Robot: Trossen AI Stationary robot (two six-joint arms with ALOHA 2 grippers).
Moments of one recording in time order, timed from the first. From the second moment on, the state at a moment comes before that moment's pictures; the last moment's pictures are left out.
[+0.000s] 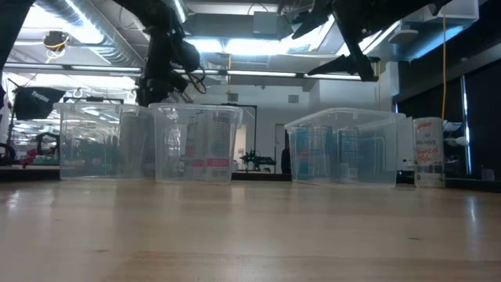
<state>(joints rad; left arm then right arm) 0.88 1.75 1.61 -1.39 -0.34 0.23 0.01 1.20 0.82 0.03 0.49 -1.55</state>
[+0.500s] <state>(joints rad) 0.80 1.50 1.69 -1.40 -0.30 0.17 0.01 1.20 0.82 0.03 0.49 -1.55</state>
